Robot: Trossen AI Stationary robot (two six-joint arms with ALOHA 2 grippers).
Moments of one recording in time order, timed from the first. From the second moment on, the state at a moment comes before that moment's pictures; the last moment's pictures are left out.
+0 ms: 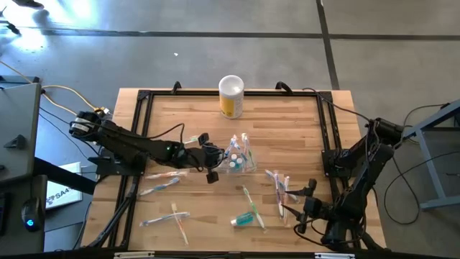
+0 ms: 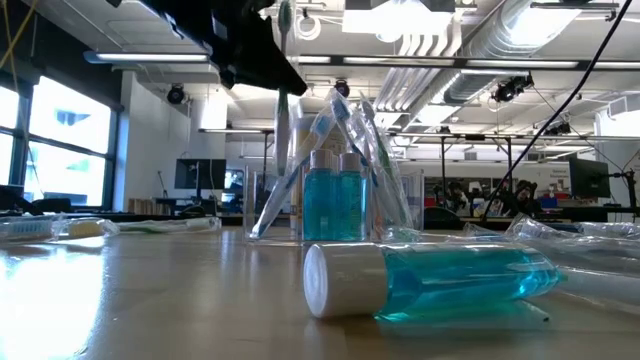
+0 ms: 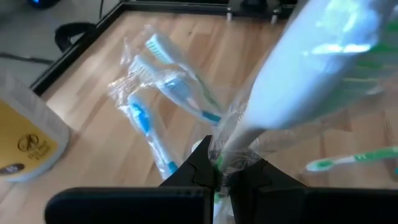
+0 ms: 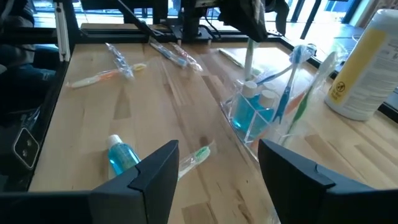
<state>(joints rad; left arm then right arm) -0.22 1.41 0.90 0.01 -0.47 -0.22 1.08 1.51 0.96 -0.64 1.20 1.07</state>
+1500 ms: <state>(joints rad) -0.13 1.58 0.90 -0.01 -0.37 -0.51 1.08 1.51 0.96 -0.62 1.17 1.07</state>
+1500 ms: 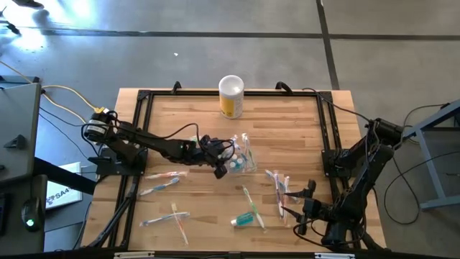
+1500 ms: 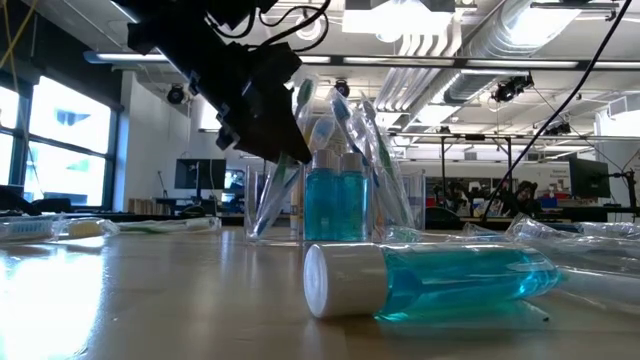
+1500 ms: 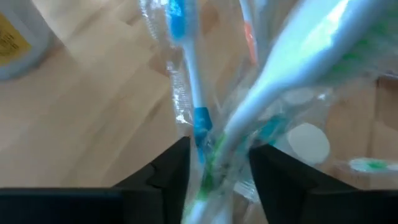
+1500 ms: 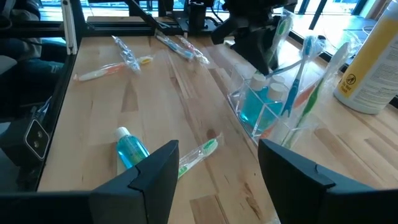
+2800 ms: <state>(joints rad) -0.39 1.59 1.47 -1.34 -0.33 -0.91 1.08 1.57 0.96 -0.59 1.15 1.08</state>
